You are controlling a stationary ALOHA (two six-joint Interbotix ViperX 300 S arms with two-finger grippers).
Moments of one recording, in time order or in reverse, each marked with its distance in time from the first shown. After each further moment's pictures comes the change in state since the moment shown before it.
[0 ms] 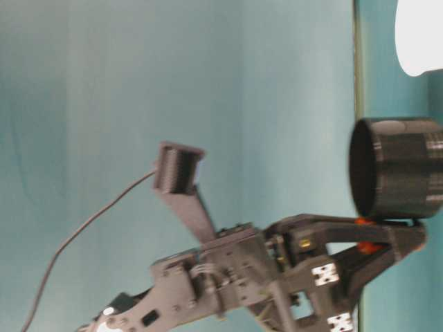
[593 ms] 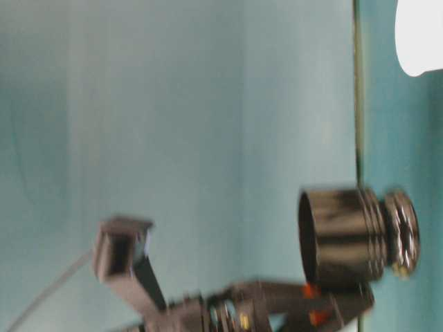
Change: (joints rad) left arm -0.008 -0.221 0.118 0.000 0.041 -0.035; right arm 0.000 0.000 0.000 0.002 0.000 0.000
